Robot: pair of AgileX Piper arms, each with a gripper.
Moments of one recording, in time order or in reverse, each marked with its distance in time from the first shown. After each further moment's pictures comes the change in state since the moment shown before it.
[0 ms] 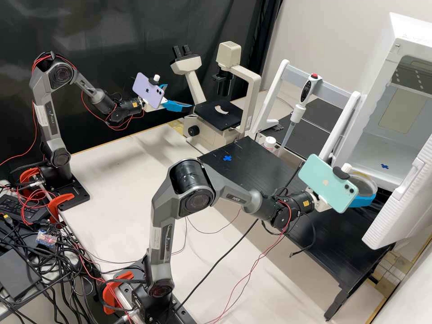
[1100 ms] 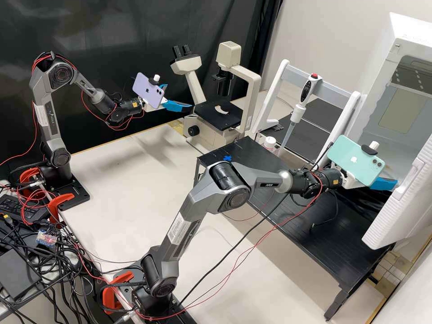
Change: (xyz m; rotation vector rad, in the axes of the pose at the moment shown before) left arm 0.000 0.000 0.000 0.000 0.000 0.000; right arm 0.114 -0.018 -0.034 -0.052 -0.083 -0.034
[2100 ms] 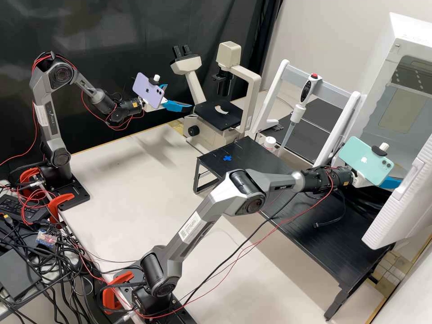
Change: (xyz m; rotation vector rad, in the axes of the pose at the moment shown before) left arm 0.000 0.000 0.000 0.000 0.000 0.000; right arm 0.056 -0.017 0.000 0.023 -0.026 0.003
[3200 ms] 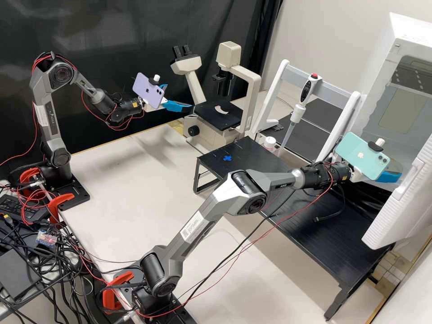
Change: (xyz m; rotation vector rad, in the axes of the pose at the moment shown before) left arm 0.000 0.000 0.000 0.000 0.000 0.000; right arm 0.006 -0.012 -0.013 0.016 0.028 -0.059
